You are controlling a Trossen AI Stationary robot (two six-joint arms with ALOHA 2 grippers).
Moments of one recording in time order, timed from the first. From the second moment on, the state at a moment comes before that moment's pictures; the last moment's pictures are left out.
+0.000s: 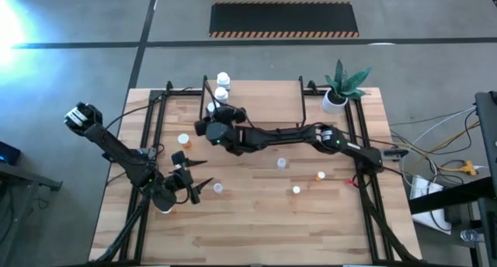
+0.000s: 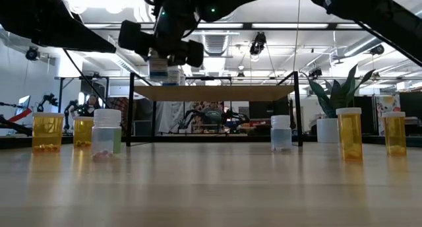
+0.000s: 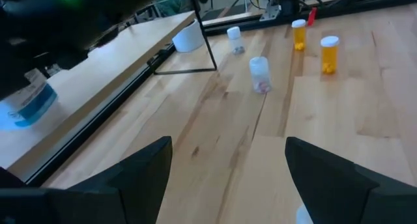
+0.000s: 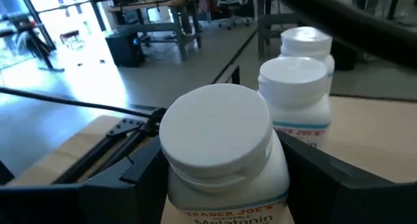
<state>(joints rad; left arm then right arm) -0.73 1.11 0.48 -0.01 -1.11 -0.36 -0.04 2.43 2.18 -0.10 1.02 0.50</state>
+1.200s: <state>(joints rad) -0.75 1.11 0.51 -0.01 -1.11 -0.41 -0.06 2.23 2.17 -0.73 0.88 0.24</state>
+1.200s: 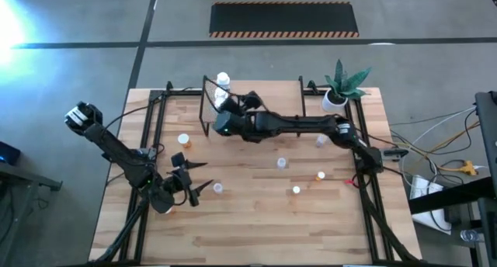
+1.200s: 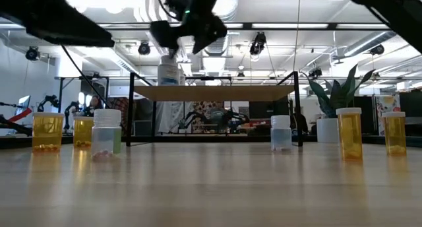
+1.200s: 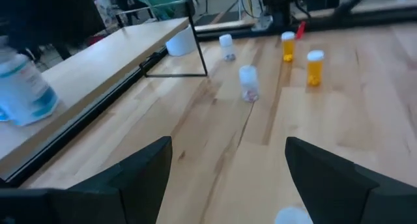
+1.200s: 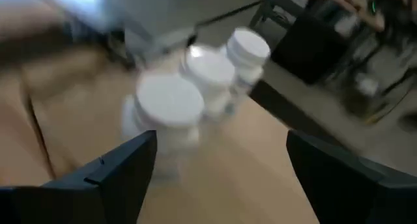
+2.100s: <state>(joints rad) -0.23 0.83 0.56 -0.07 -1.06 -0.22 -0.36 1.82 1.31 0.13 0.09 -0.12</state>
